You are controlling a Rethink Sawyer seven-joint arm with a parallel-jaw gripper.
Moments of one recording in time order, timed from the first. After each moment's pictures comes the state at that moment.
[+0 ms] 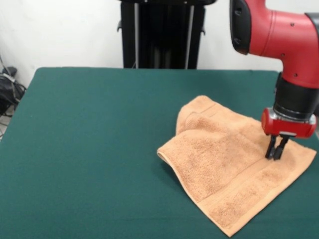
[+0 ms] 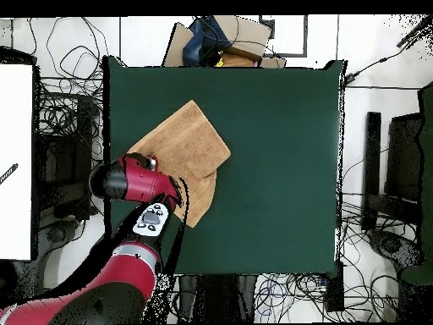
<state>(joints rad) 0.33 -0.27 -0.21 1.54 0.51 0.13 1.60</state>
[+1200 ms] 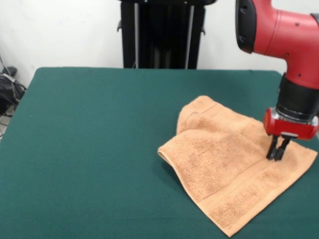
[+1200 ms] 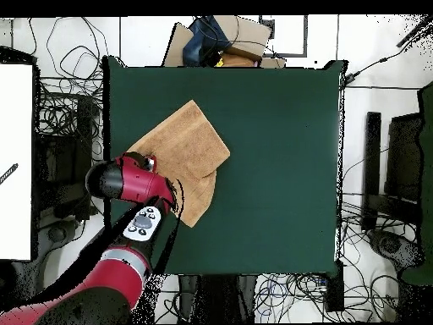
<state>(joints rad) 0.38 -0.24 -0.25 1.53 0.59 0.14 1.60</state>
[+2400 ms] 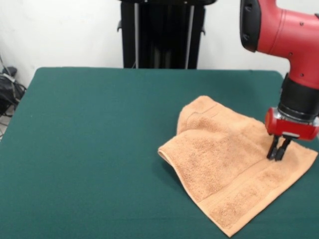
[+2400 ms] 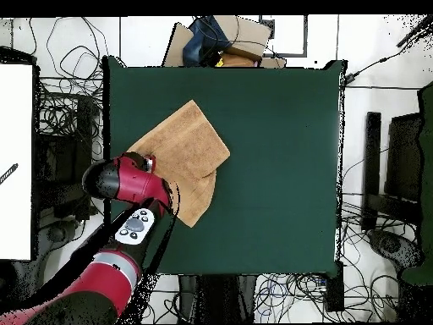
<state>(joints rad) 0.43 -0.21 -0.31 1.51 0.65 0.17 1.60</state>
